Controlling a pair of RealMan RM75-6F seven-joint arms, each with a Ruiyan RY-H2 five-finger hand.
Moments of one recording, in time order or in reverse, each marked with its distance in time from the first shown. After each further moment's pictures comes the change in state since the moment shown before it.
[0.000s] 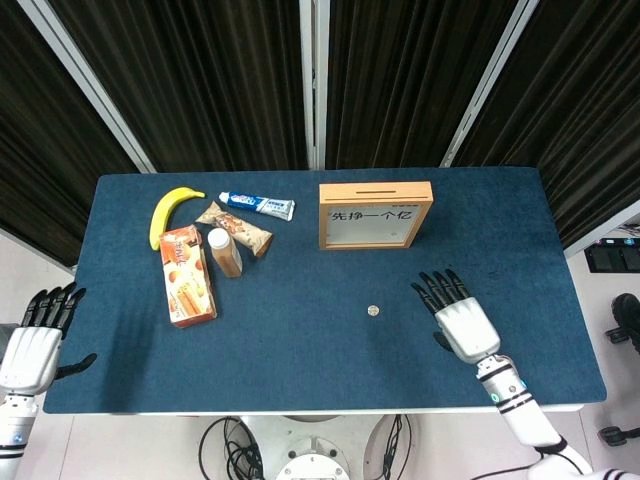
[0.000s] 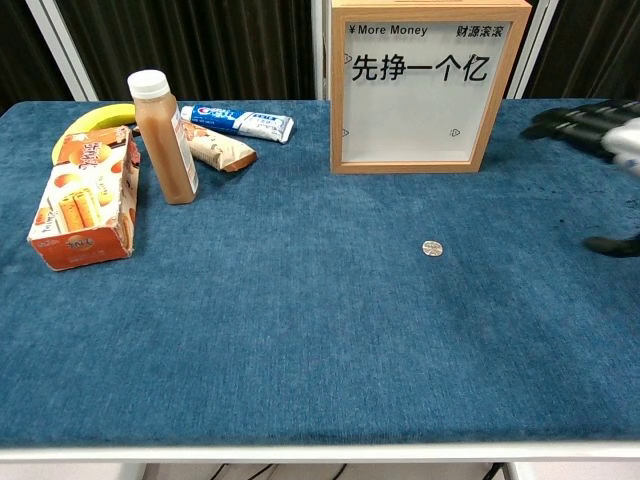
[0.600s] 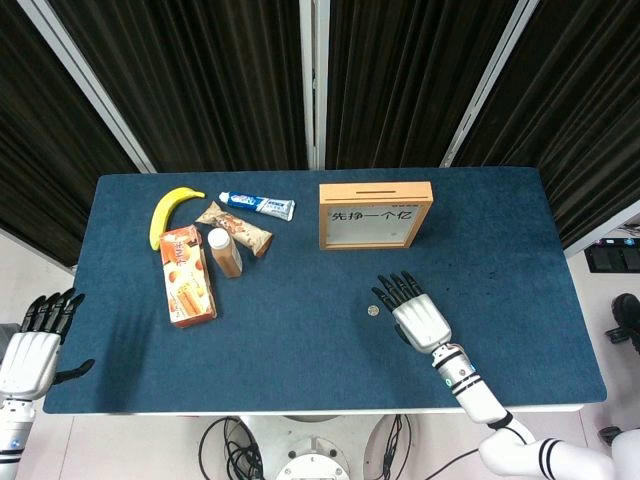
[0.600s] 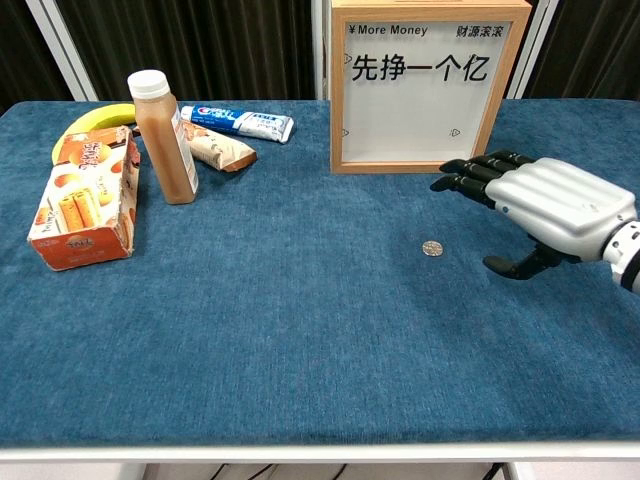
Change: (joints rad) left arm 0.011 -0.004 0.013 0.019 0.004 -0.004 -0.012; right arm 0.109 -0.256 0.006 0.265 0.040 -0.090 0.040
